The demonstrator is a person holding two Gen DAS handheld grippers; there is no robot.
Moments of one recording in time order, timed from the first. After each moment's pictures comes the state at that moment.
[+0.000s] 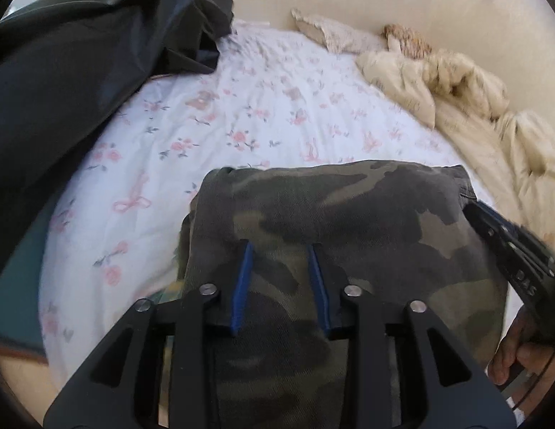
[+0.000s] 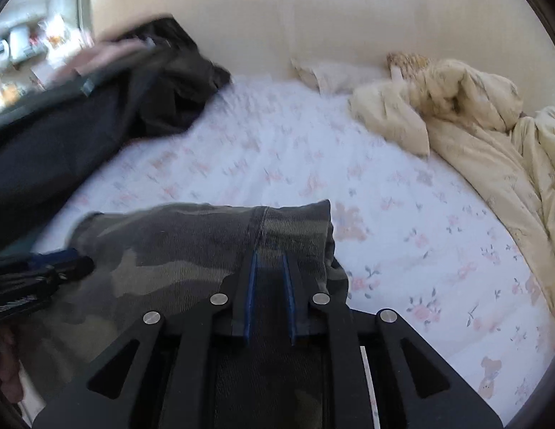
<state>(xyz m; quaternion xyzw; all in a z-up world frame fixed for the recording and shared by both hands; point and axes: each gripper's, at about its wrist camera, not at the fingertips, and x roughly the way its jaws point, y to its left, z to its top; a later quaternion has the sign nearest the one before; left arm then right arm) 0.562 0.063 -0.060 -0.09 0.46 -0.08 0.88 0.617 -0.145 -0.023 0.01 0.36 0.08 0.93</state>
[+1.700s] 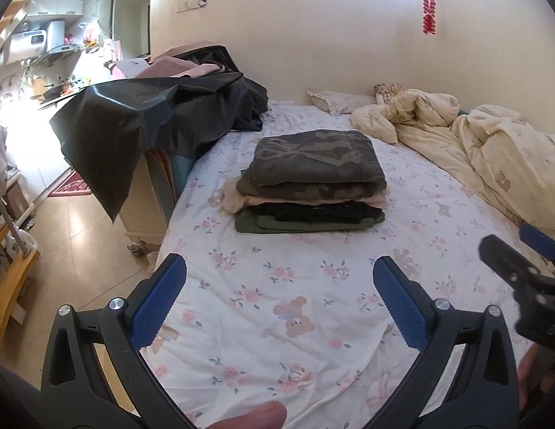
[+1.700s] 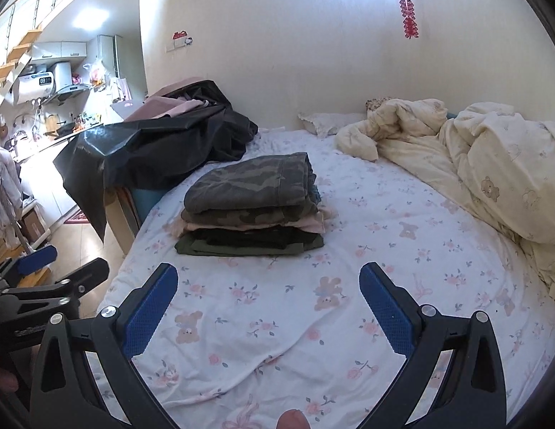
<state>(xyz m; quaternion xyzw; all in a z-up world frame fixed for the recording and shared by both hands) 0.130 0.017 0.026 -0.01 0.30 0.01 0.95 0.170 -0.166 0.053 0.02 0.26 0.09 0.96</state>
